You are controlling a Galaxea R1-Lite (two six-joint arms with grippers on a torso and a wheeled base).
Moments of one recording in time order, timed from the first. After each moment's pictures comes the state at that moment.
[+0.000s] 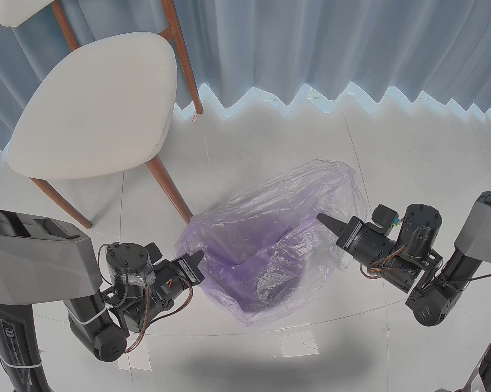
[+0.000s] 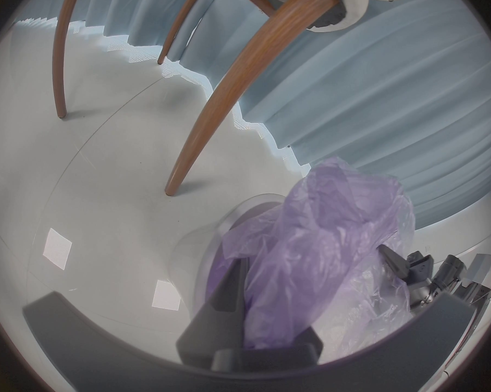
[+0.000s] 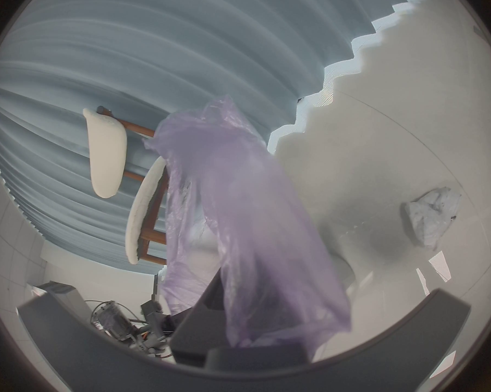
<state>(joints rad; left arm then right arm) -0.50 2.18 -0.43 -1.54 0.05 -0.74 0.48 2.06 -0.54 -1.46 0.17 0.76</state>
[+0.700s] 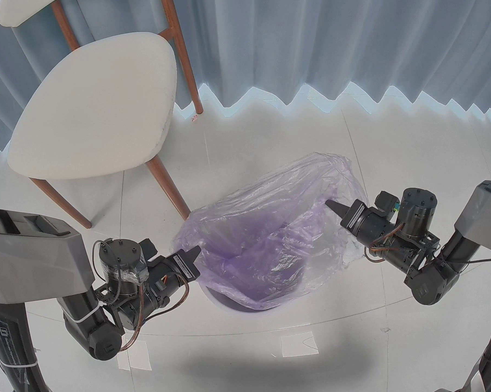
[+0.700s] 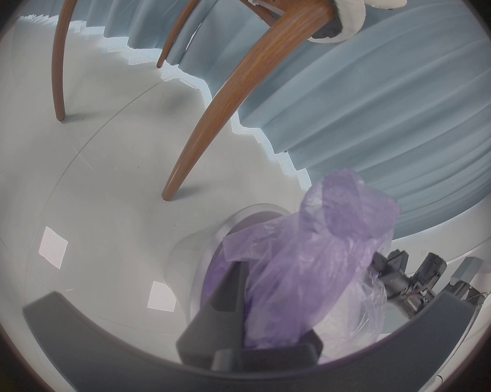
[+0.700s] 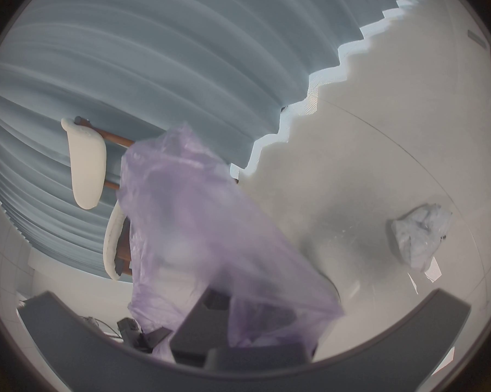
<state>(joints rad) -0.49 2.15 -0.42 -1.54 0.04 -0.75 0.40 2.09 -0.68 -1.32 0.17 0.76</state>
